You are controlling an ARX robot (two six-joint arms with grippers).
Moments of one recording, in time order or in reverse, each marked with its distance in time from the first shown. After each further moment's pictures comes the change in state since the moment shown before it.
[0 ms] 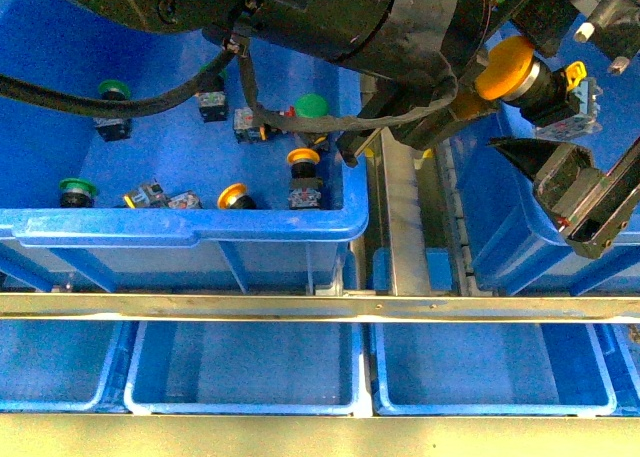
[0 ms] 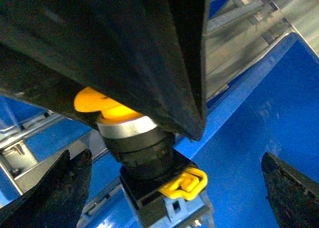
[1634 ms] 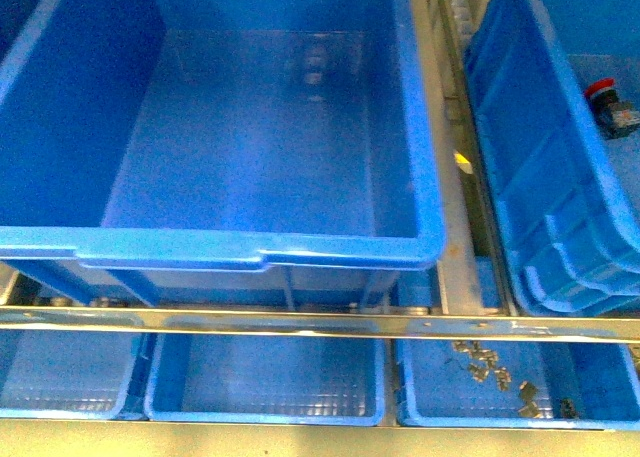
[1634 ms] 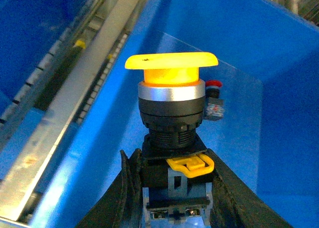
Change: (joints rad) left arm 0.639 -1.558 -1.147 0.034 -0.394 1.101; right arm -0.269 -0.245 -0.074 -0.167 0.103 0.318
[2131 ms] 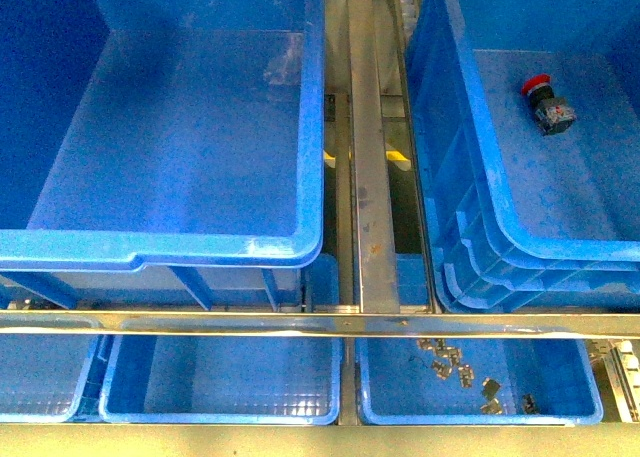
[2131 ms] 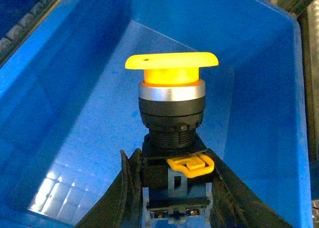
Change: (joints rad) left arm 0.002 -0.178 0.000 -0.174 0.003 0.002; right arm 0.026 0.010 0.002 0.016 0.000 0.008
